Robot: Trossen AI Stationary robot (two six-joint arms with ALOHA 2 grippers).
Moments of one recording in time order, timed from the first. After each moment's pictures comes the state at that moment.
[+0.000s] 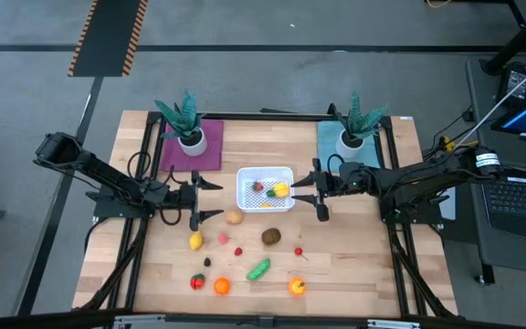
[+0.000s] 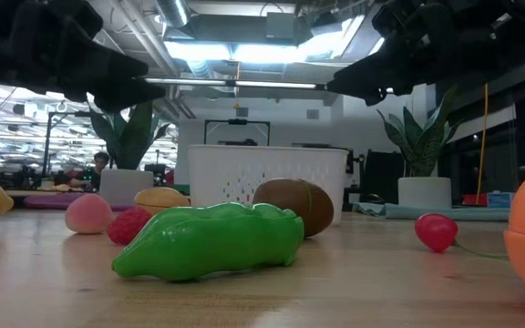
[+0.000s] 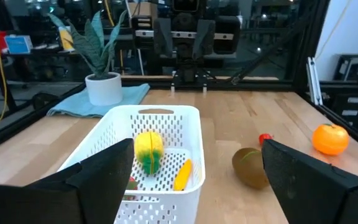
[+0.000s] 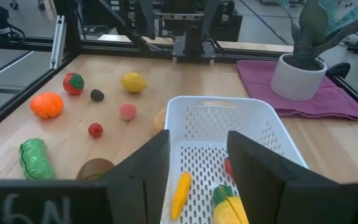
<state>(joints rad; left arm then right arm) -0.30 1.03 0.07 0.90 -0.40 -0.02 0.00 1.22 0.45 0.53 -0.05 -0.05</state>
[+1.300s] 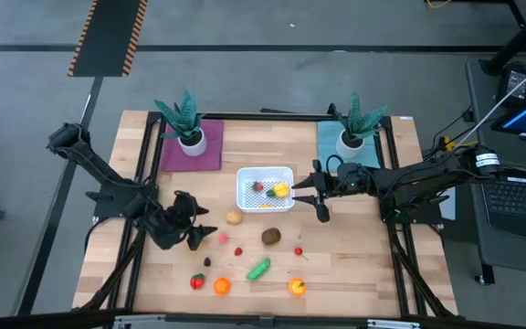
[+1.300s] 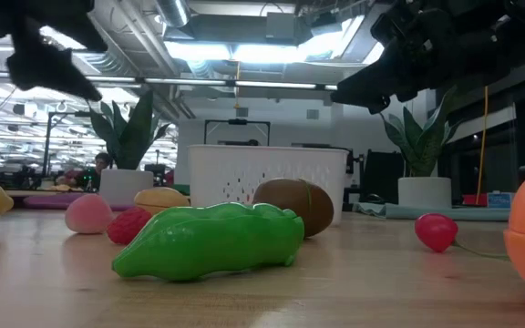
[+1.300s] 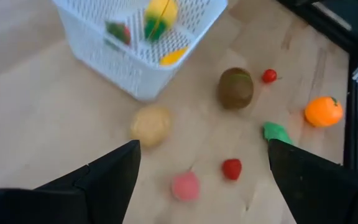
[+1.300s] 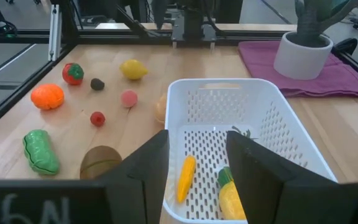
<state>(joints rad) -0.68 1.09 0.65 -0.44 -0.70 -1.18 0.00 1.22 0.45 0.48 -0.05 0.00</state>
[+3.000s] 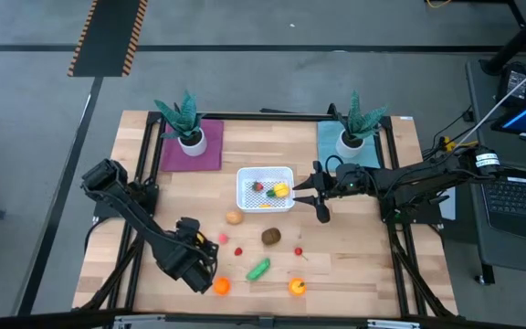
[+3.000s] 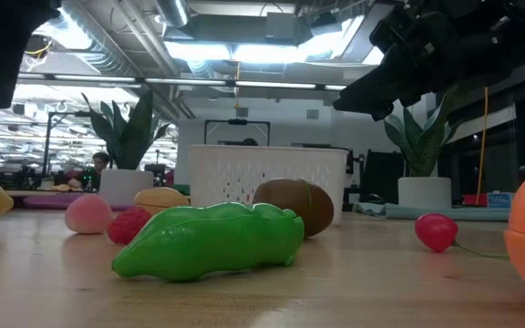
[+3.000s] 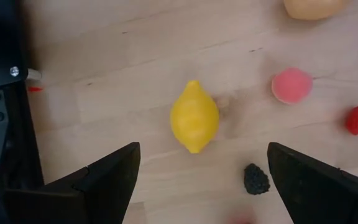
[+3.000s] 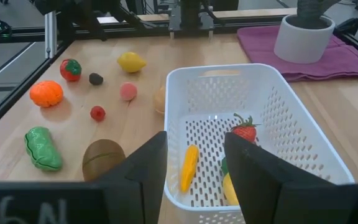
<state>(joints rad) -0.72 1.75 1.35 -1.37 -0.25 -2.14 0.00 1.22 0.45 0.44 -0.05 0.05</state>
